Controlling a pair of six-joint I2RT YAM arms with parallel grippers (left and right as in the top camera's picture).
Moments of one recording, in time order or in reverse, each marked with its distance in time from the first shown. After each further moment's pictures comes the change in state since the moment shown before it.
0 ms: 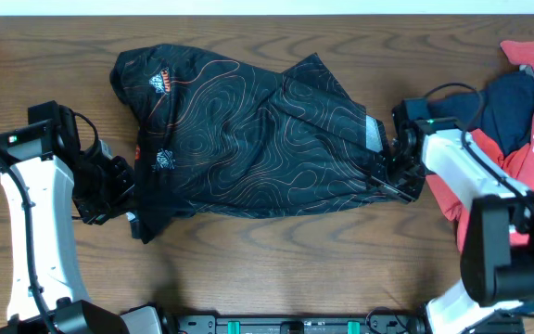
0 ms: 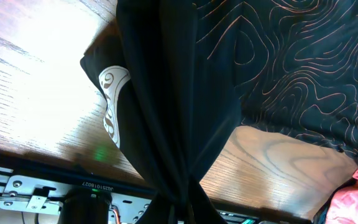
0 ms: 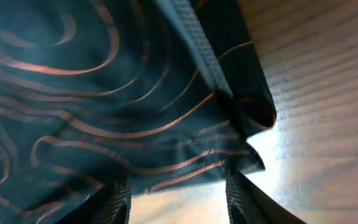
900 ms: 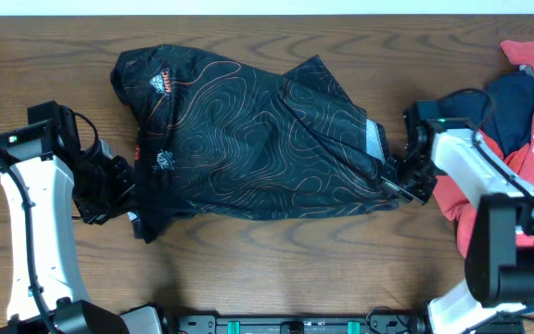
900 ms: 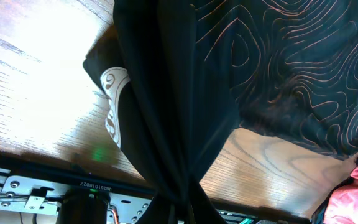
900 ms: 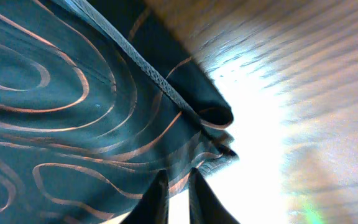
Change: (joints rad) left arm 0.000 0.000 0.000 0.000 0.007 0.000; right arm -0.068 -0.037 -0.001 -0.053 0.024 0.030
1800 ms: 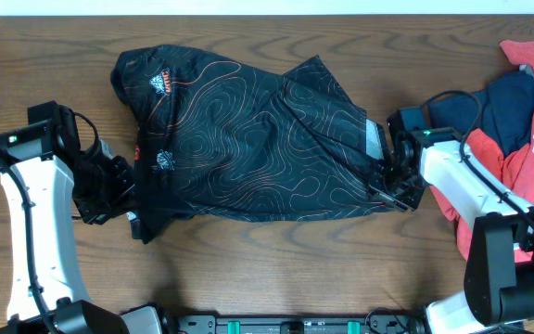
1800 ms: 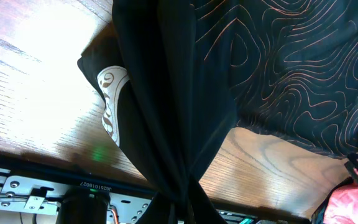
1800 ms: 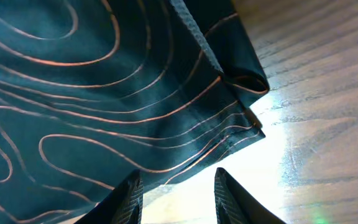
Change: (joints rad) left arm 0.000 0.000 0.000 0.000 0.000 0.000; right arm 0.107 -0.057 -0.083 0.063 0.012 0.038
